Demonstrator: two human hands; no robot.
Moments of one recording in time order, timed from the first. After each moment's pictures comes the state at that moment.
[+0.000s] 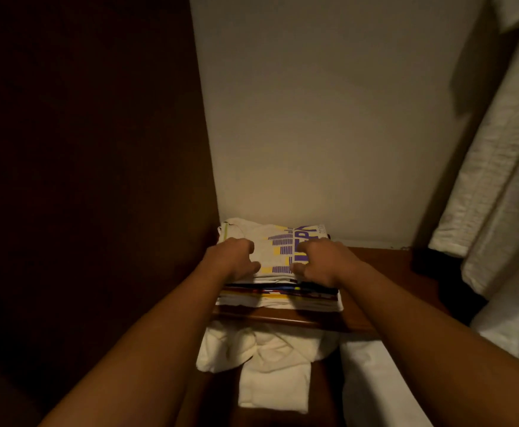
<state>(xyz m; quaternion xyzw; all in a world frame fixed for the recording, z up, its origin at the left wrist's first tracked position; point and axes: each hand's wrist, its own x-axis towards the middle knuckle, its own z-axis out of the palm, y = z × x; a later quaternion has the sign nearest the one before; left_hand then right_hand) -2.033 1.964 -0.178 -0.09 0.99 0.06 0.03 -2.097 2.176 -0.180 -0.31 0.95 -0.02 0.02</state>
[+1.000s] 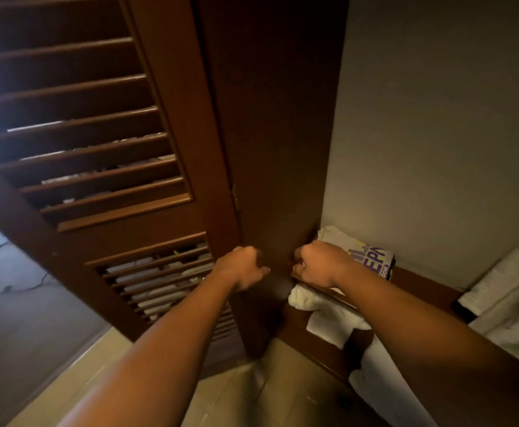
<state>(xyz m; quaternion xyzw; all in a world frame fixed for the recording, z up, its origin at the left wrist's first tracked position) -1.690 2.005 0.248 -0.33 0.92 0.19 0.11 -1.827 2.149 0.253 -0.53 0.84 -0.02 0.15</state>
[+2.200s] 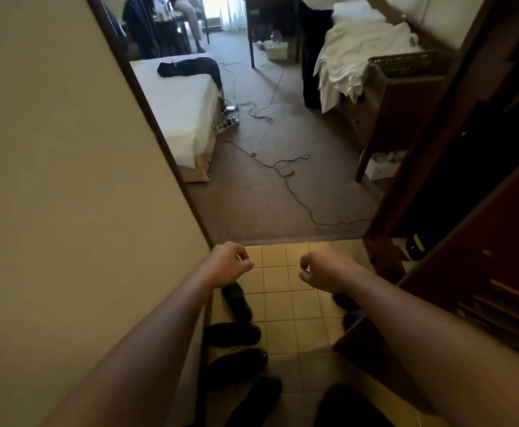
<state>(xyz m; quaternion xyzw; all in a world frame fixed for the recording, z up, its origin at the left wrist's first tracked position) -1.078 1.787 0.174 -0.71 0.60 0.35 -0.08 -1.320 1.751 0.160 -0.81 0.52 0.11 0.22</state>
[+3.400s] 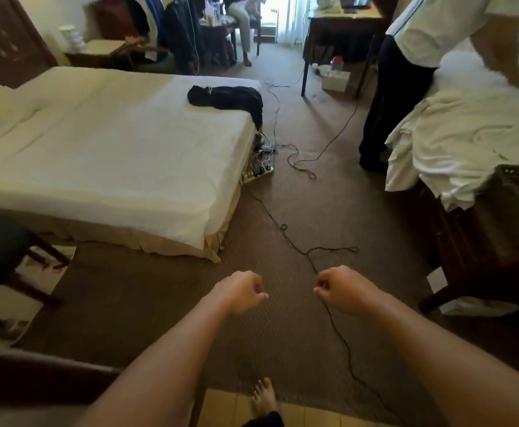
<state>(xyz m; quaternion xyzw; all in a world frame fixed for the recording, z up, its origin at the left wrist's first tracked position) -0.859 1.093 0.151 -0.72 0.59 0.37 0.01 -1.100 1.005 0.165 -0.83 0.47 0.14 0.28</state>
